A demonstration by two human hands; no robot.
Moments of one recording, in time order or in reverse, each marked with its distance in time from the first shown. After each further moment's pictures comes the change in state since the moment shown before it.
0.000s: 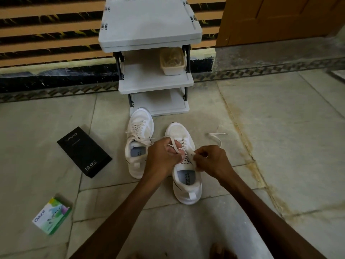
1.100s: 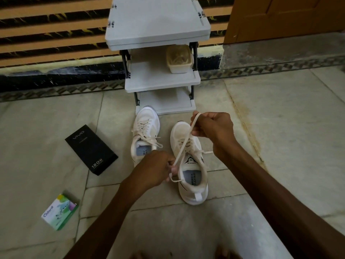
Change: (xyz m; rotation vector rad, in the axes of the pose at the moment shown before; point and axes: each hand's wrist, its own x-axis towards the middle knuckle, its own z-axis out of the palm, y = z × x) left_hand -0.014 0.004 -0.041 0.552 -0.384 0.007; right_hand 0.014 -0.081 -0.021 0.645 0.161 -0.031
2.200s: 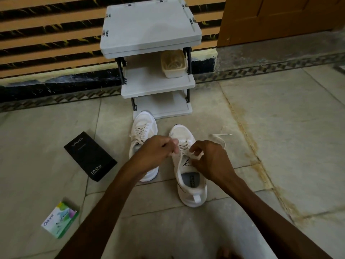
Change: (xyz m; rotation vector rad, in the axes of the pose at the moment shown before) left_hand 0.016 0.016 -0.025 -0.315 0.121 0.083; right_hand -0.017 0.068 -0.025 -0.924 -0.195 -0.339
